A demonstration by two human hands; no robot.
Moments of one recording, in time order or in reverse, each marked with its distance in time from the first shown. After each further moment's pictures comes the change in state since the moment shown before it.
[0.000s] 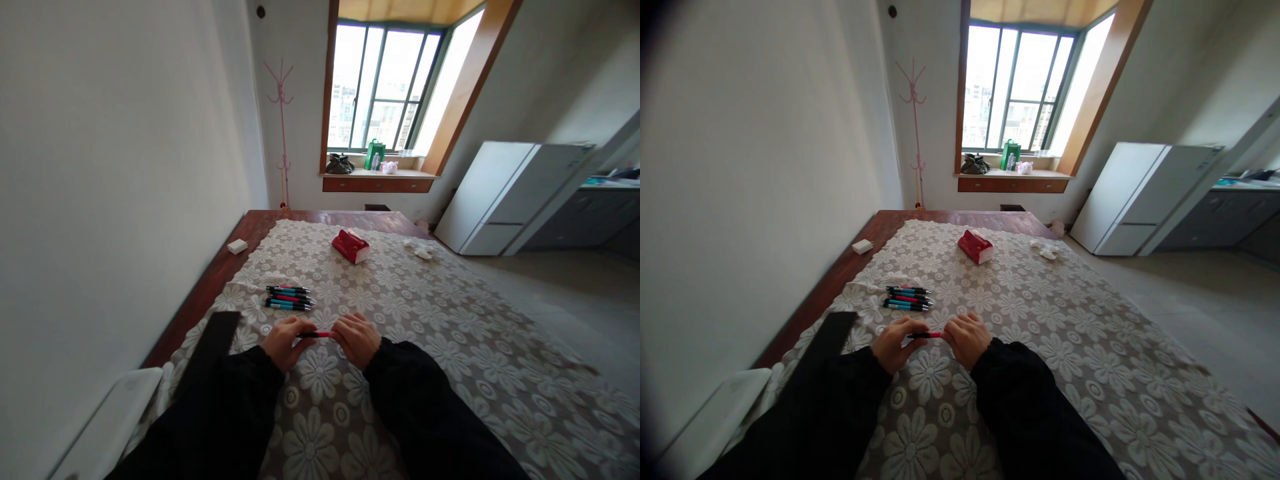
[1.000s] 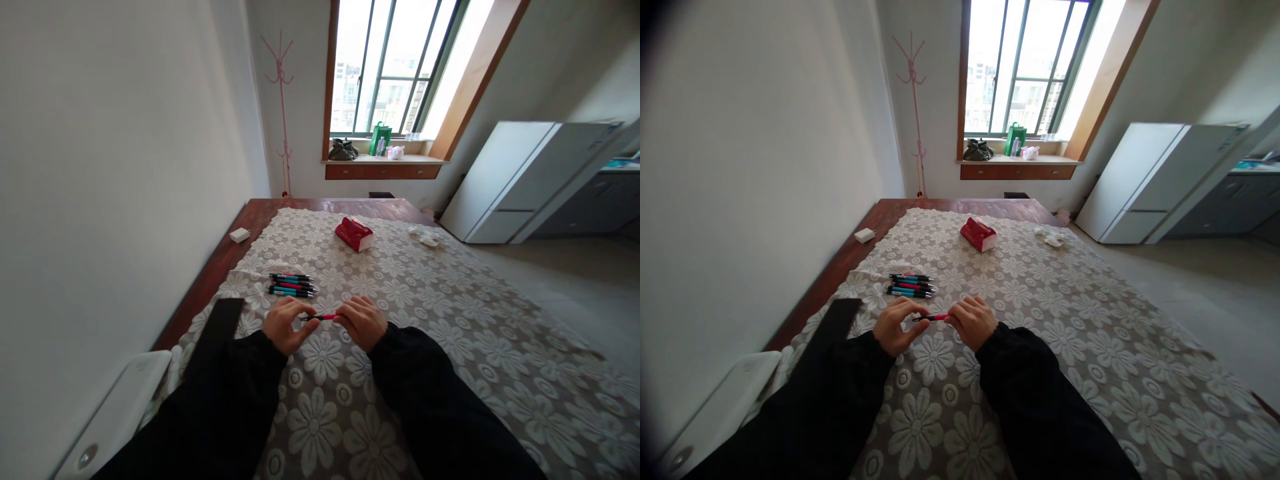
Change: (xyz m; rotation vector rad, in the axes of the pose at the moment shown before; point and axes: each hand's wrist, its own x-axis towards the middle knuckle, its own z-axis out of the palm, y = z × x) left_hand 0.002 0.009 -0.007 0.156 0.120 0.019; right_hand 0.001 0.001 -0.006 0.021 0.109 -0.020
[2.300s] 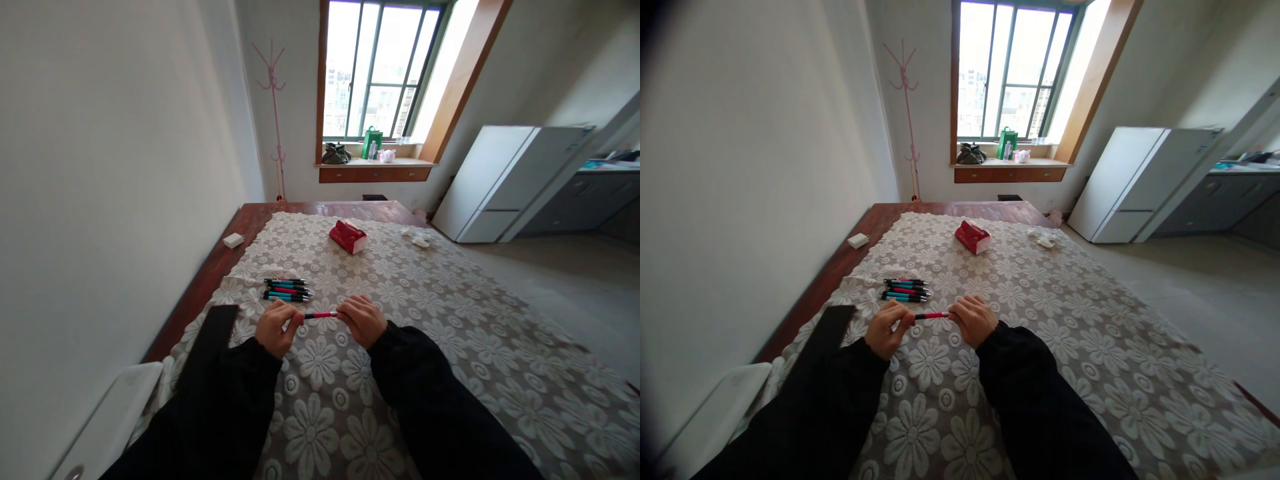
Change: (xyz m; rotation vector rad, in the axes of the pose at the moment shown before) left_hand 0.001 -0.001 -0.006 0.001 0.048 -0.035; right_hand -0.005 0.017 -0.003 0.074 -0.036 0.051
